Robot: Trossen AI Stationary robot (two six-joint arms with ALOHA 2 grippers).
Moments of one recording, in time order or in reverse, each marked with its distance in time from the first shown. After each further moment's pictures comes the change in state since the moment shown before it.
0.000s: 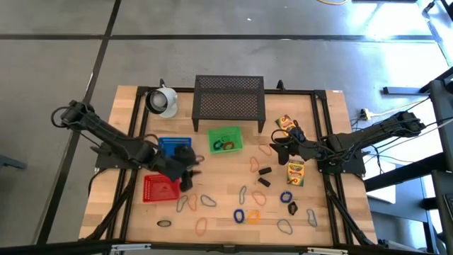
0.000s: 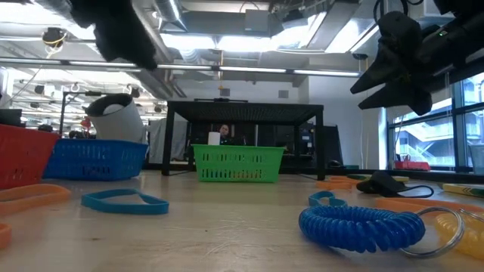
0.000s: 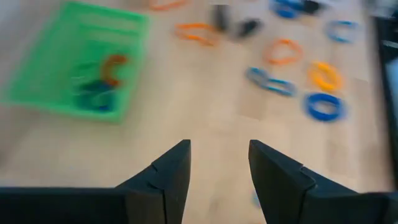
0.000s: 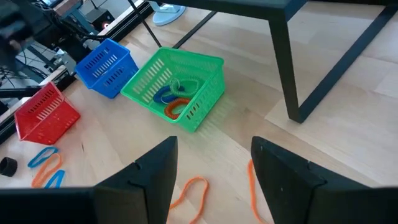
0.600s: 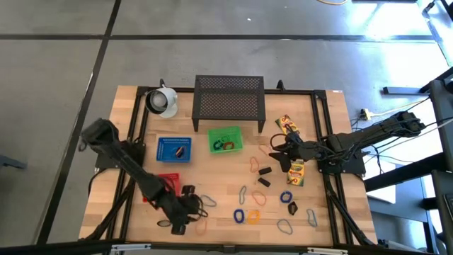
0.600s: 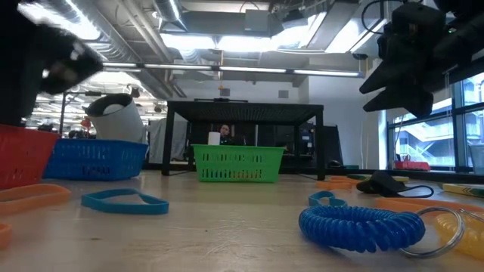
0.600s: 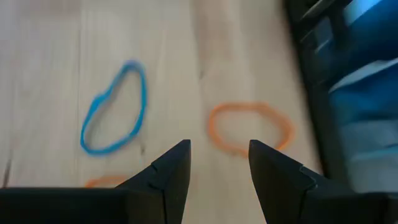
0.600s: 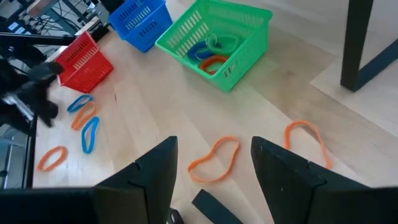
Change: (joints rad) left arm -0.265 0.450 0.119 0.159 0.188 0.006; right arm 0.000 0.000 0.000 0.000 -0.219 -0.052
